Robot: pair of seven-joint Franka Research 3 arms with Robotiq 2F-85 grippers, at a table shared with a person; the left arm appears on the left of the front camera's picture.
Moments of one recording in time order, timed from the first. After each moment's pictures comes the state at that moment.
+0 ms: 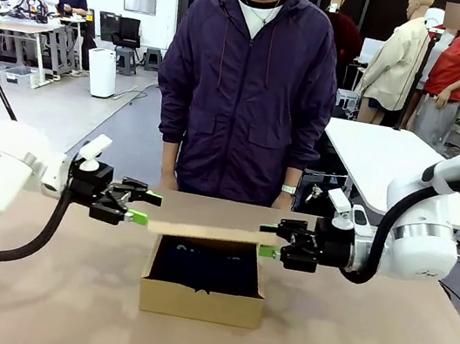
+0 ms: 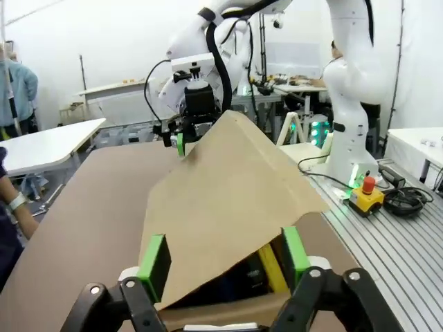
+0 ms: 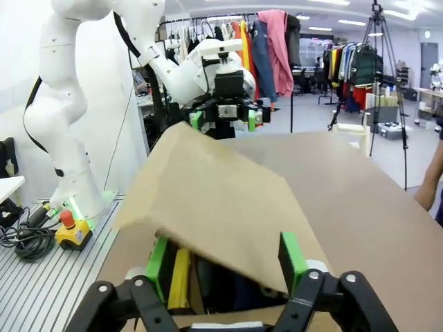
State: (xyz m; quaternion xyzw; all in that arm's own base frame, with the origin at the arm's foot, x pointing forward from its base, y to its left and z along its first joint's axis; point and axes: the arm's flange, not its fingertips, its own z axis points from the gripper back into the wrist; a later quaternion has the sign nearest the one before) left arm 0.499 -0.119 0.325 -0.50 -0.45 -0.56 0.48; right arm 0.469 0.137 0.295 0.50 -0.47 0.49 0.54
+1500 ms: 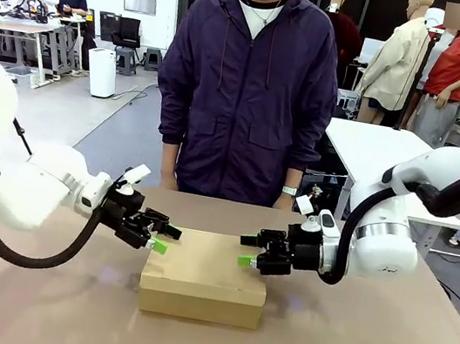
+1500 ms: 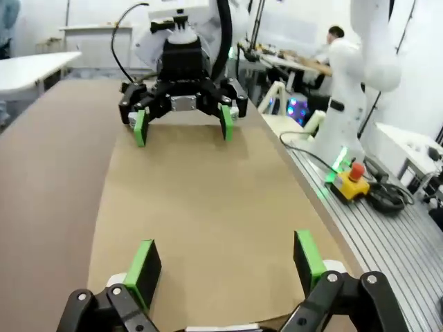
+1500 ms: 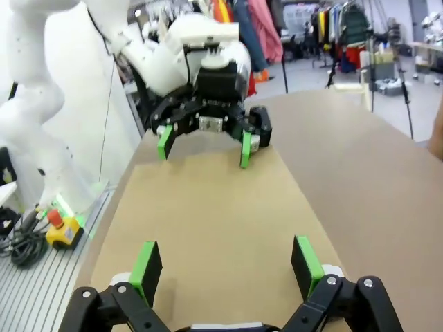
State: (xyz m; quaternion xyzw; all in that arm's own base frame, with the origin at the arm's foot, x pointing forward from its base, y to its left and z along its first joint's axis) left arm 0.519 -0.181 0.272 -0.53 -0.33 -0.55 0.55; right arm 0.491 0.183 0.257 0.50 -0.41 0.48 0.60
